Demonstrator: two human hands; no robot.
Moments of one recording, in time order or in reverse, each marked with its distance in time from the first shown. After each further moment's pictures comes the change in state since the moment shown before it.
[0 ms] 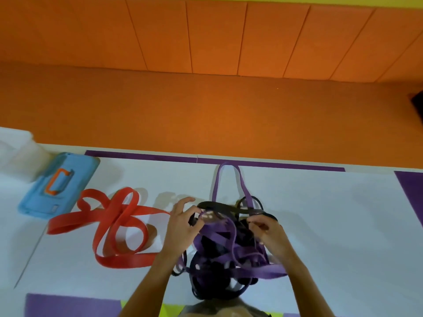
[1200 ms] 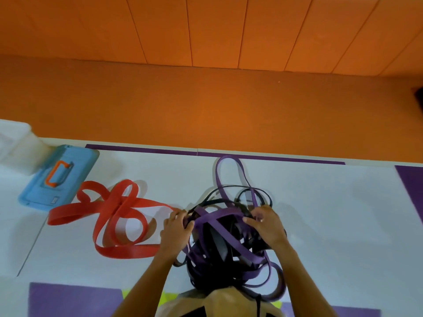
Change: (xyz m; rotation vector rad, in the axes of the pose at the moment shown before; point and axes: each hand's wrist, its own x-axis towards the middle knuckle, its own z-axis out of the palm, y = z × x) left_hand -0.028 -0.026 0.013 0.112 -0.295 -0.470; right_hand 0.023 0.024 0.011 -0.207 0.068 -0.010
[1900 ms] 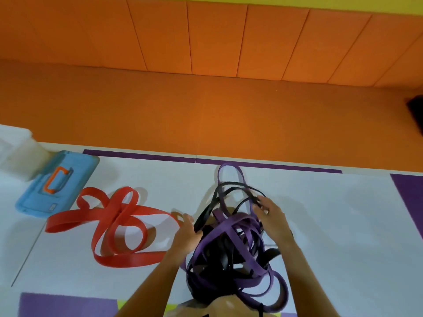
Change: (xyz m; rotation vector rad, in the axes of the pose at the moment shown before) left_hand 0.010 0.029 0.001 -0.165 -0.222 -0.101; right_hand 0.000 -0.059 -0.036 0.171 0.034 0.084
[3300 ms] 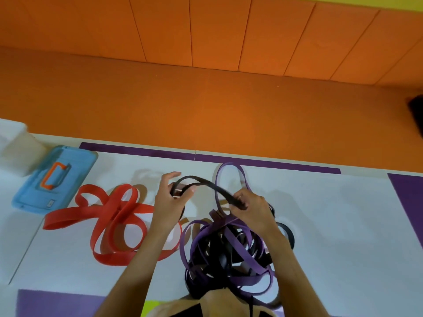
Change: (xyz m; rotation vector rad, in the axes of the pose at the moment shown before) left_hand -0.033 0.066 -0.096 -0.551 0.397 0.404; right_hand 0.008 -0.047 0.025 -0.196 -0.080 -0.310
